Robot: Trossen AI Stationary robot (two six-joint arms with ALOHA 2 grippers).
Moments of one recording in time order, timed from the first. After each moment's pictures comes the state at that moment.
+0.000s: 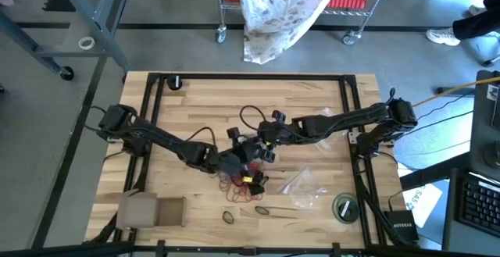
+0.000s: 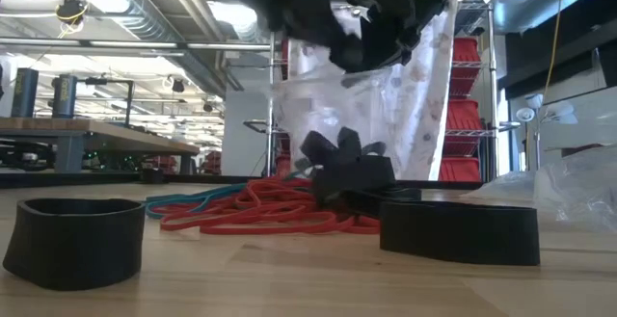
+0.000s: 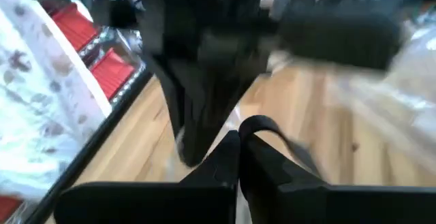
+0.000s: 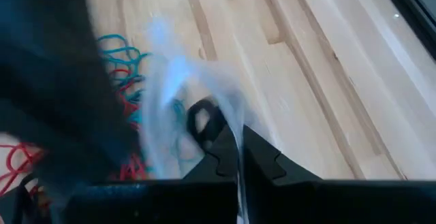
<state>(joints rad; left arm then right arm) -0.31 1.74 1.11 0.14 -0.81 0.05 0.10 1.60 1.15 -0.42 0.28 0.25</state>
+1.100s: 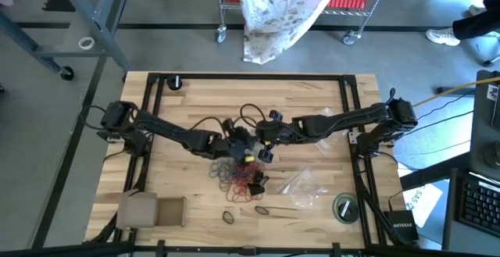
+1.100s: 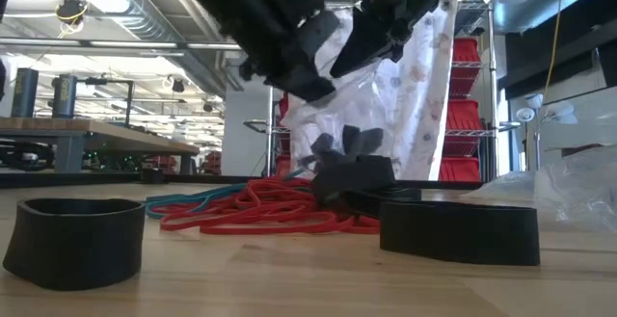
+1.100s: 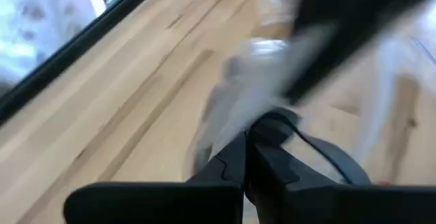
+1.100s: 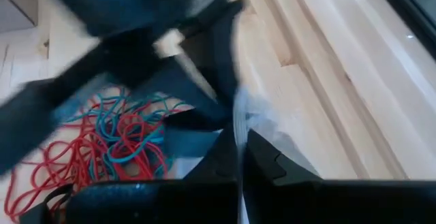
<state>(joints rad) -0.16 1.75 1.10 -0.12 -0.65 -0.40 0.10 1.60 1.15 -0.35 0.24 0.23</state>
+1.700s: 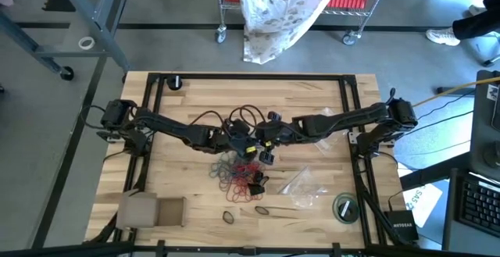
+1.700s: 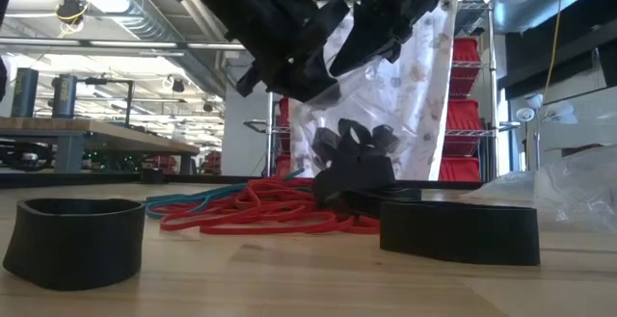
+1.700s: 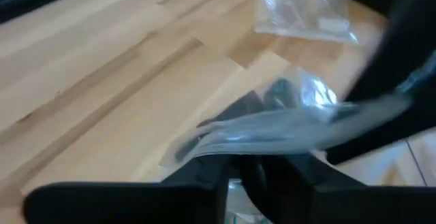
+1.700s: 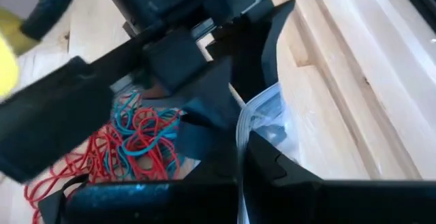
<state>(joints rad) -0.12 1.74 1.10 -0.09 -0.52 -0.60 0.10 1.60 1.15 -0.34 0.17 0.20</state>
